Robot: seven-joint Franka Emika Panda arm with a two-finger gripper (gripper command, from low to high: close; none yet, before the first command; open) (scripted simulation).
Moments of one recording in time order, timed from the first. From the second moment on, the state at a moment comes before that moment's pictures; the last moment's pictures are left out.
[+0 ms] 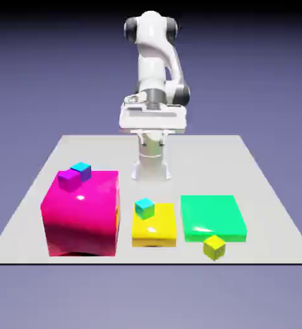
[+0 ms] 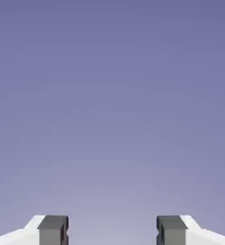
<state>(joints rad) 0.02 -0.53 0.01 -2.78 -0.01 3.01 0.74</state>
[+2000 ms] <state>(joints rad) -0.42 -0.01 -0.22 -2.17 0.13 1.98 1.33</state>
